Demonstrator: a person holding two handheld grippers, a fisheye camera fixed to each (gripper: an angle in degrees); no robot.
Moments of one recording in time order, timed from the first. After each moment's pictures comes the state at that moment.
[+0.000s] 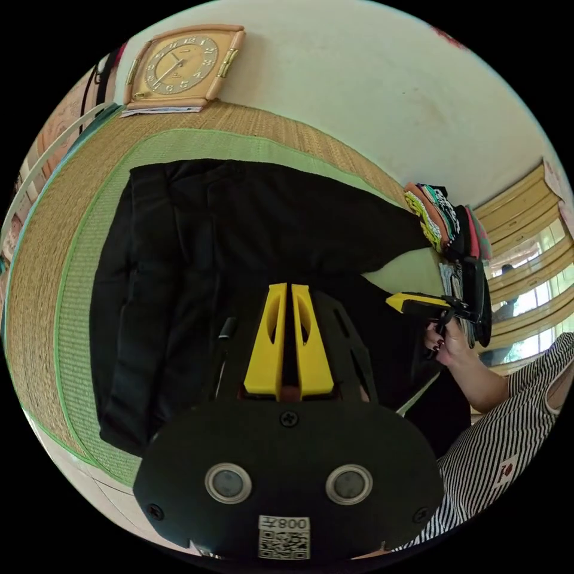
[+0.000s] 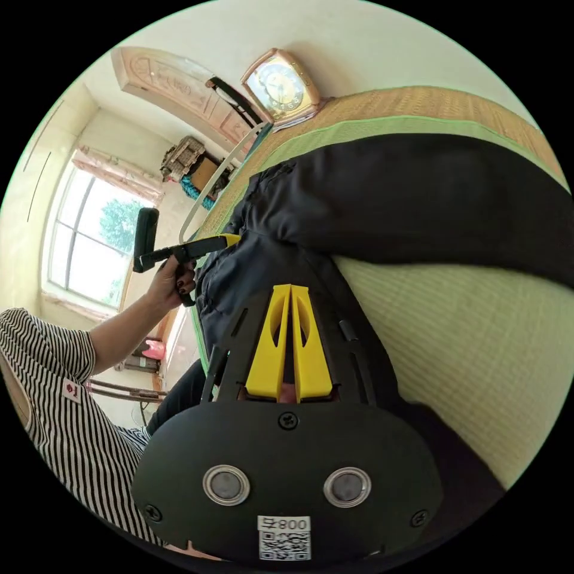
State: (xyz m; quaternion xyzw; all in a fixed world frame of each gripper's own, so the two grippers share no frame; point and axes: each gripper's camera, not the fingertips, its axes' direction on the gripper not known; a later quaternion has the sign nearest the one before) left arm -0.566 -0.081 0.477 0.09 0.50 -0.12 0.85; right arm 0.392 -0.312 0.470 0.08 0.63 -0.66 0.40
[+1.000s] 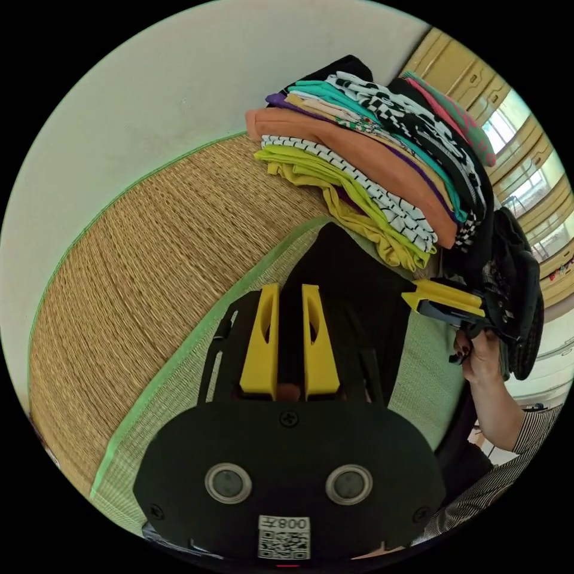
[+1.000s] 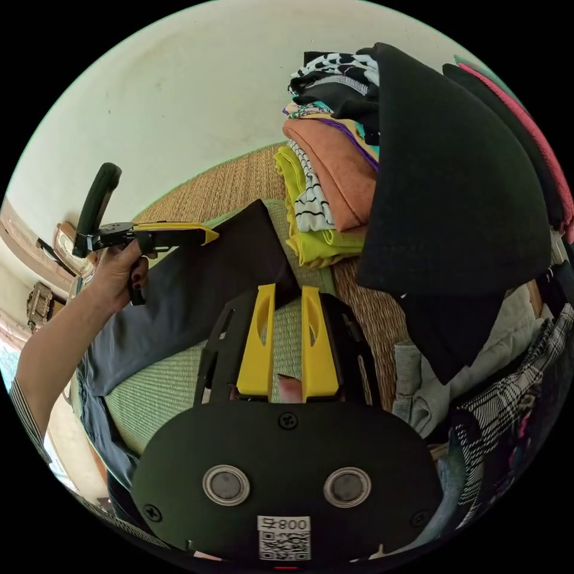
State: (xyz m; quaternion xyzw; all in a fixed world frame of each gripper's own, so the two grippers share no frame) left arm -0.039 -0.467 0.624 0.14 0.45 0.24 0.85; right arm 0.228 -0.263 0.325 0.48 0.56 -0.60 0.30
